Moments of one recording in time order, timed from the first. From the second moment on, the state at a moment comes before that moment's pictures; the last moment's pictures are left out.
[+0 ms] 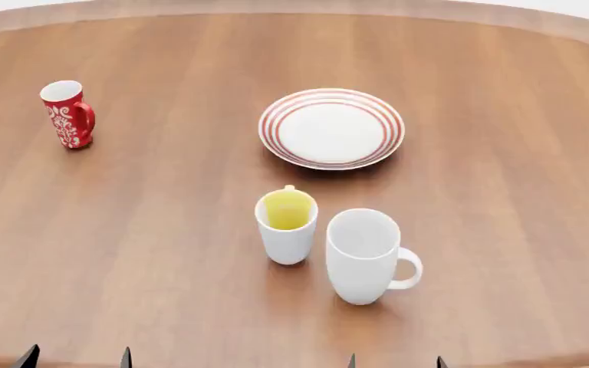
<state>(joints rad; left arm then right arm) 0.00 0.00 0.00 0.00 0.00 0.00 0.00 0.00 0.00 0.00 0.00 0.00 0.00 0.00</state>
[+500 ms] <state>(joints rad) -0.01 -0.05 0.05 0.00 -0.05 -0.02 -0.05 0.02 0.05 -0.07 0.00 0.05 0.03 0.05</state>
